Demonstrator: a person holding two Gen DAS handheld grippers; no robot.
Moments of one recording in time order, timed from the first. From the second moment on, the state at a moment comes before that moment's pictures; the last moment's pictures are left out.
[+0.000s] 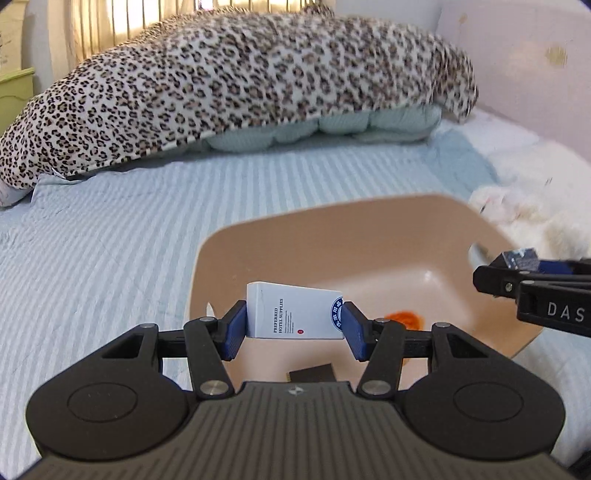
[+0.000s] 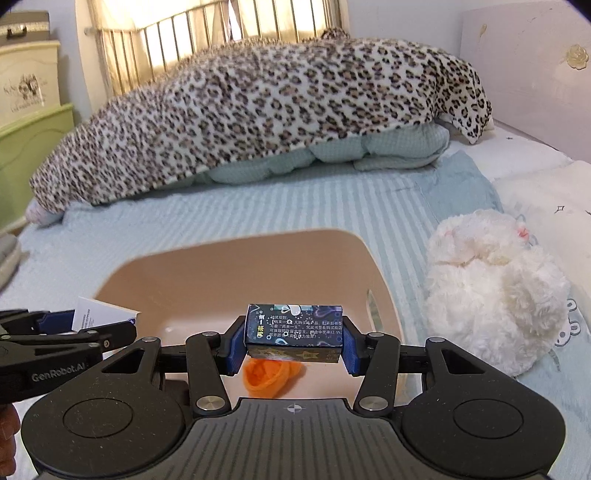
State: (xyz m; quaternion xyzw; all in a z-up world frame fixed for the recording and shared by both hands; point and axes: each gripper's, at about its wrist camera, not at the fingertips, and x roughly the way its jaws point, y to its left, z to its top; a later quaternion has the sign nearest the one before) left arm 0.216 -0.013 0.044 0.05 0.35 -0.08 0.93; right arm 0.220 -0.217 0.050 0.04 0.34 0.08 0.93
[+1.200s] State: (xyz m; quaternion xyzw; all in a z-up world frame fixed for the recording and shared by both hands) left arm 0.118 0.033 0.041 0.06 0.38 -0.05 0.92; right arm 0.122 -0.204 0.015 0.01 0.44 0.11 0.89
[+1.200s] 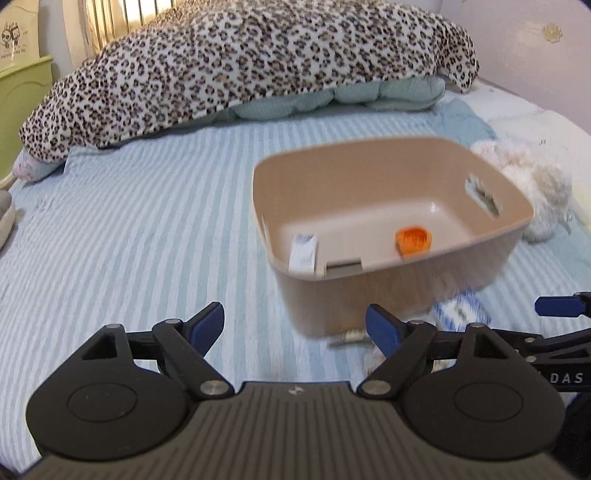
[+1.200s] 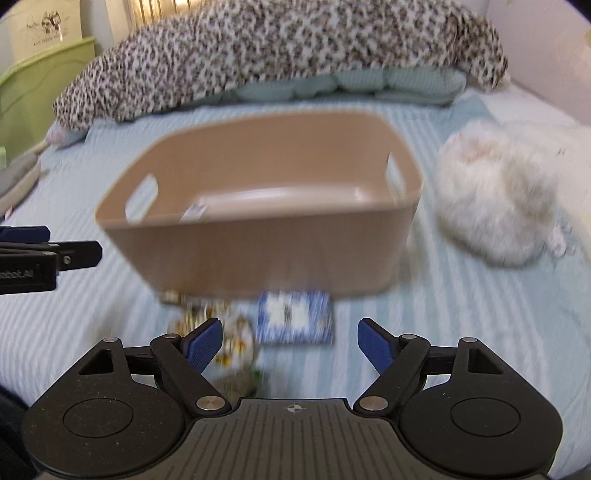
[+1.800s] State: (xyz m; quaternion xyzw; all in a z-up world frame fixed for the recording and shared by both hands) left arm 0.109 0.033 -0.022 0.06 0.43 -0.08 0.90; right arm 0.113 -0.181 -0.047 -0.01 0.48 0.16 0.86
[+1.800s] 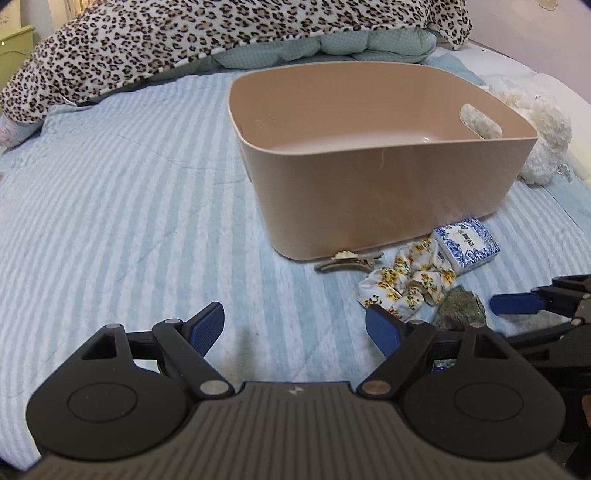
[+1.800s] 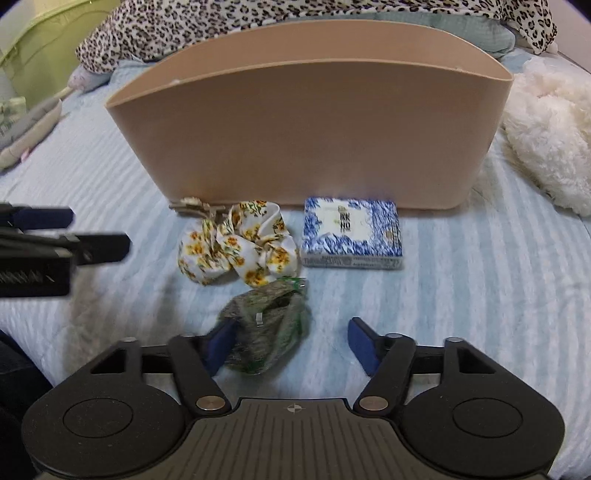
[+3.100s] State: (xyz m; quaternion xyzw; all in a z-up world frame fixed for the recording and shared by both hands) left arm 0.108 -0.019 -0.039 0.05 0.42 -0.18 0.89; right arm 0.104 -0.199 -0.034 0.02 0.46 0.14 0.88
